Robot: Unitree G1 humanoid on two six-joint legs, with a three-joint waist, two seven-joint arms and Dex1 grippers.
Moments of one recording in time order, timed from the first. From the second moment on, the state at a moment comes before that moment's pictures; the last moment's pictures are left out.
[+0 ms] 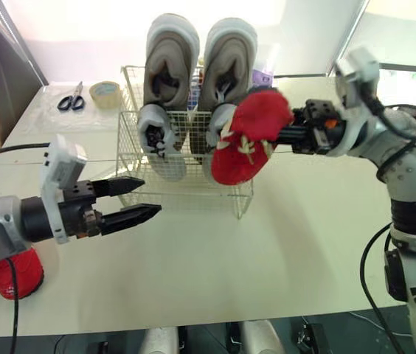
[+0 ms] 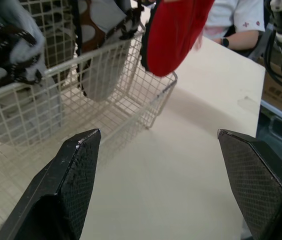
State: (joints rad) left arm -0.13 1.09 0.50 -0.62 -1.45 0.95 -0.51; right arm -0.86 -0.71 0.01 -0.05 0.76 0.59 1.18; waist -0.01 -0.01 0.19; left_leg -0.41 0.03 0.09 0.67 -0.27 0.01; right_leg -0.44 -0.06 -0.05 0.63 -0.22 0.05
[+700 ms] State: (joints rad) left arm -0.25 0.82 0.35 -0.59 -1.44 0.84 -0.27; right arm -0.75 -0.67 0.04 -0.06 0.61 0.54 1.19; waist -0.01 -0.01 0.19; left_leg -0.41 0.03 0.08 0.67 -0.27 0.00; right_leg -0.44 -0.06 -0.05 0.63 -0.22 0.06
